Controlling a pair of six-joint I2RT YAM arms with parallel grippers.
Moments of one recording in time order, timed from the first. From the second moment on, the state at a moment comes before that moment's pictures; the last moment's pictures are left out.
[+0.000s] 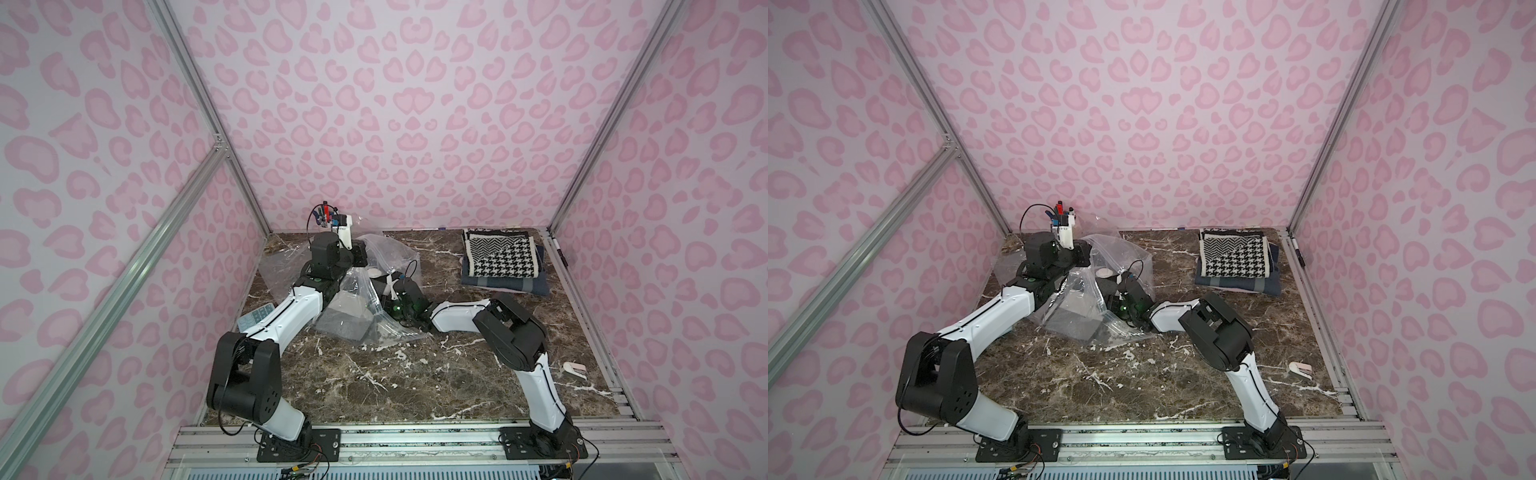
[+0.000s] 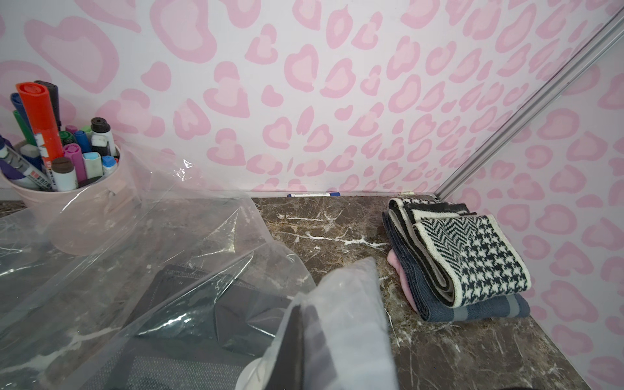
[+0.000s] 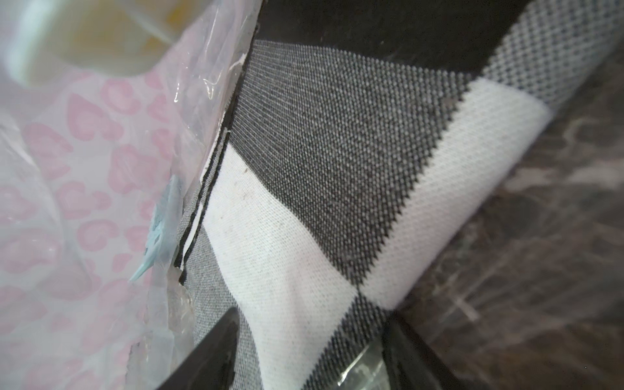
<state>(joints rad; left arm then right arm) -0.24 1.55 1.09 0.20 0.21 -0.34 0.84 2.19 1.30 0.33 -0.22 0.89</state>
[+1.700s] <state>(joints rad) -0.24 1.58 1.08 0.23 0.21 -0.35 0.82 2.04 1.18 0.38 -0.38 0.96</state>
